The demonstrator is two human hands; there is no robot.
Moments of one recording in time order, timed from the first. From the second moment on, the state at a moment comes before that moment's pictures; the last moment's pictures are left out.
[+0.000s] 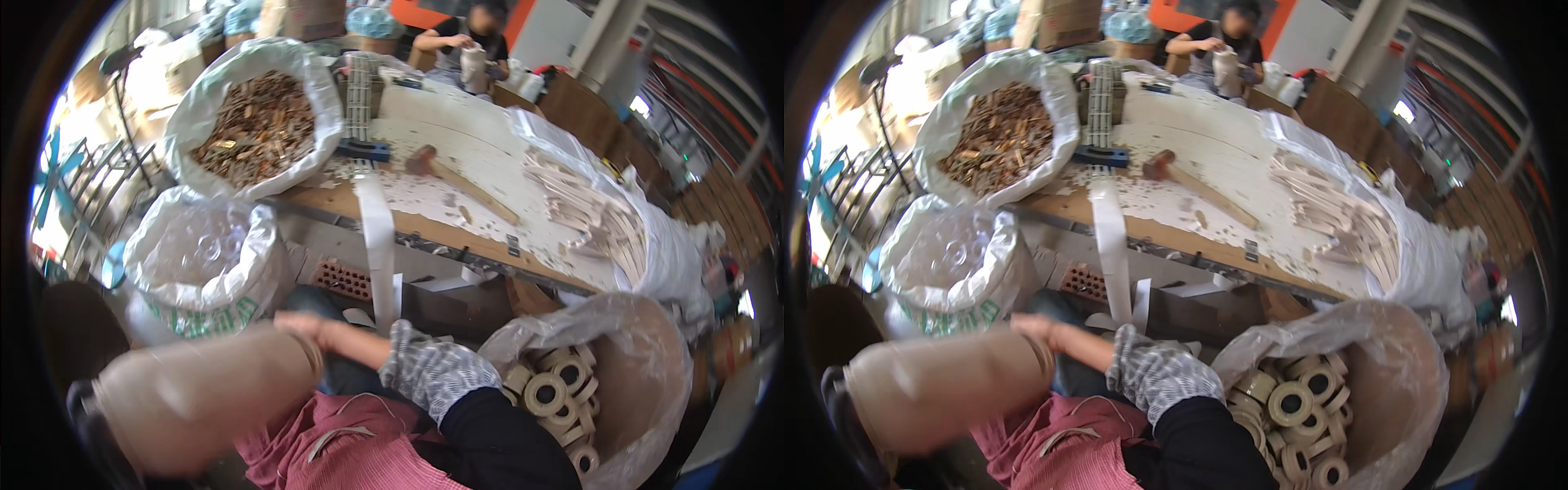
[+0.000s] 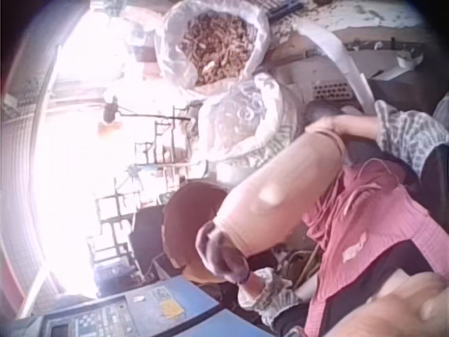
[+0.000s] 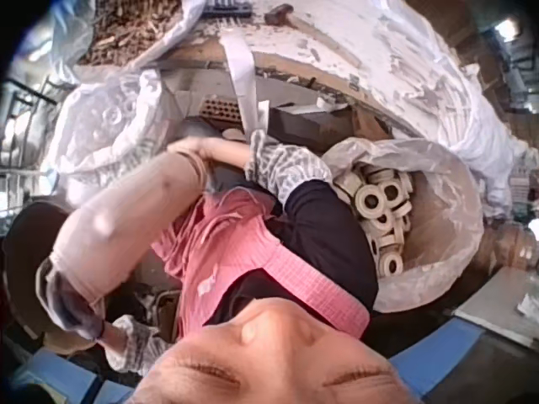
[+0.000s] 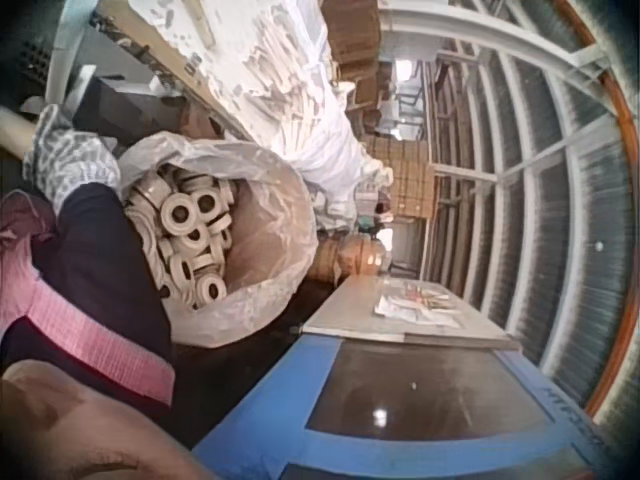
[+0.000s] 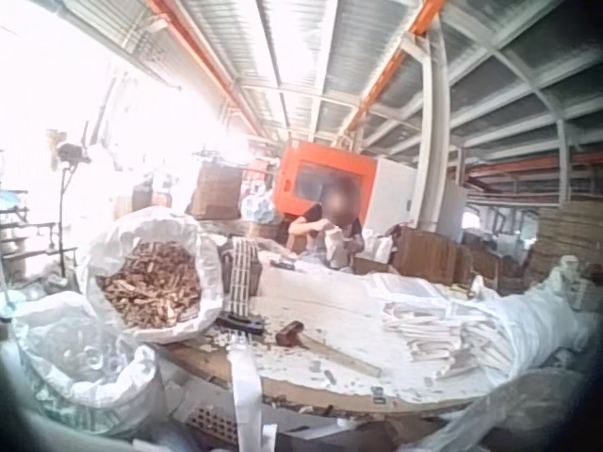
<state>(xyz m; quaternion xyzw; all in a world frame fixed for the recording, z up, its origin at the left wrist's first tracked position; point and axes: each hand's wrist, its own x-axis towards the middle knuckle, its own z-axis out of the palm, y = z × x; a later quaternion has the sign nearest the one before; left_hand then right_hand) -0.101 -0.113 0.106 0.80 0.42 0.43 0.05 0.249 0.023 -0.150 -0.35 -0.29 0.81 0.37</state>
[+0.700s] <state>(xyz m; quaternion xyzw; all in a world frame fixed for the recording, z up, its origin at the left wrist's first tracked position) -0.108 -0.067 -0.083 0.34 0.49 0.64 0.48 0.329 -0.044 0.033 -0.33 -0.70 0.06 0.63</state>
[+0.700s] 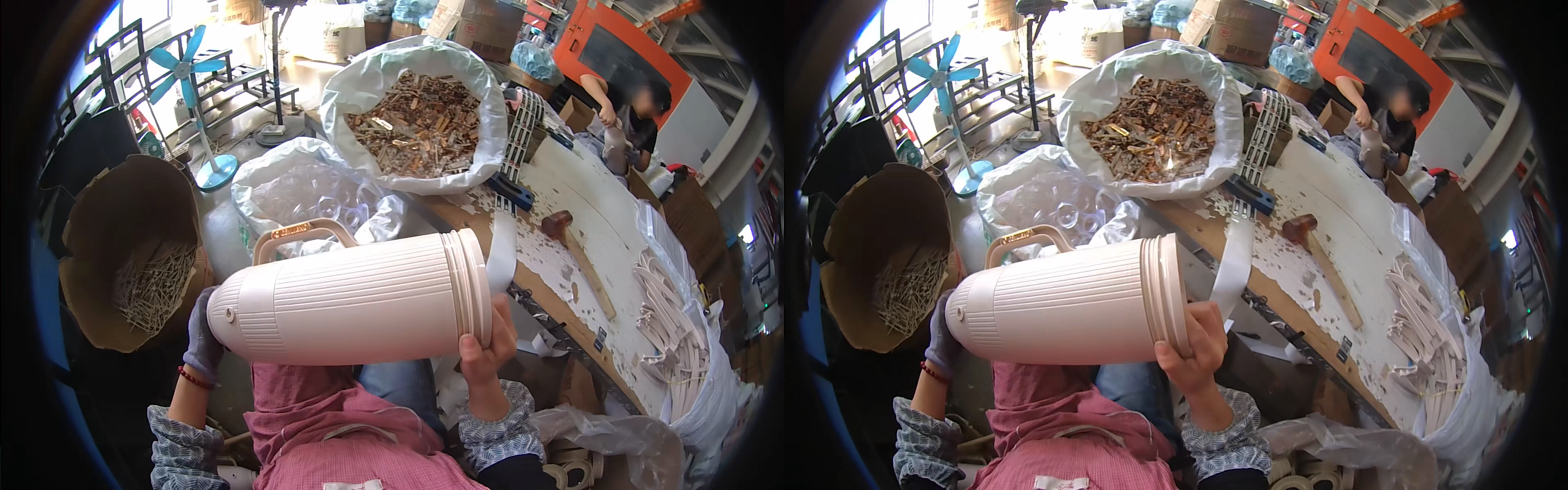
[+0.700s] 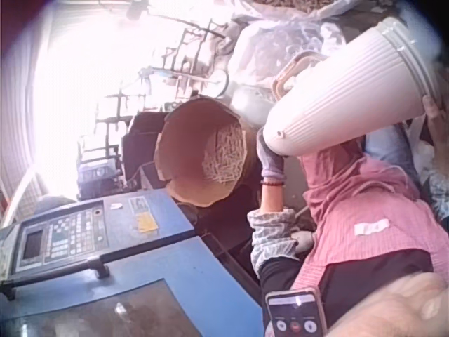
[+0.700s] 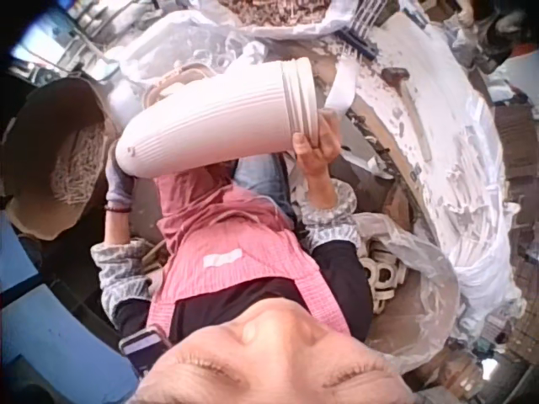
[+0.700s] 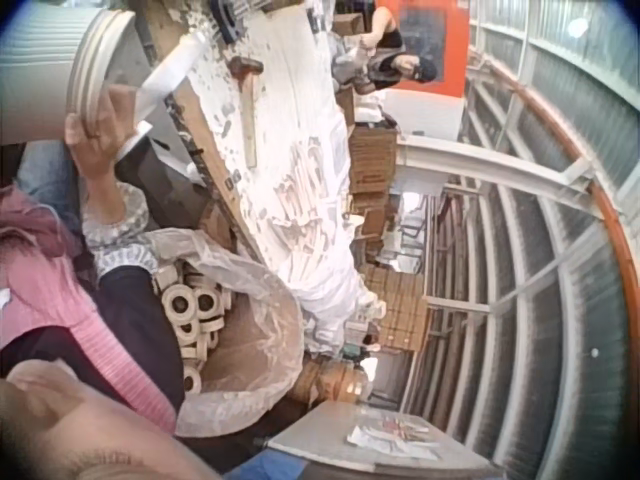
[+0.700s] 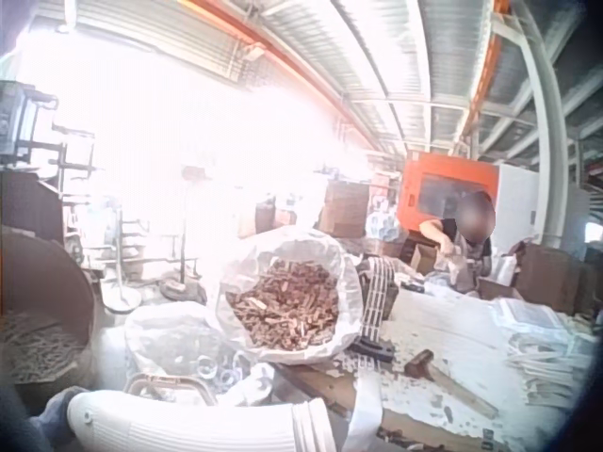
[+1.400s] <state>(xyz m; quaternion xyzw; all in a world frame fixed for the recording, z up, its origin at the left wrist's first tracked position) -0.142 -0.095 -0.015 0.45 0.48 0.73 0.17 0.301 0.011 0.035 -0.22 -0.57 0.55 0.57</state>
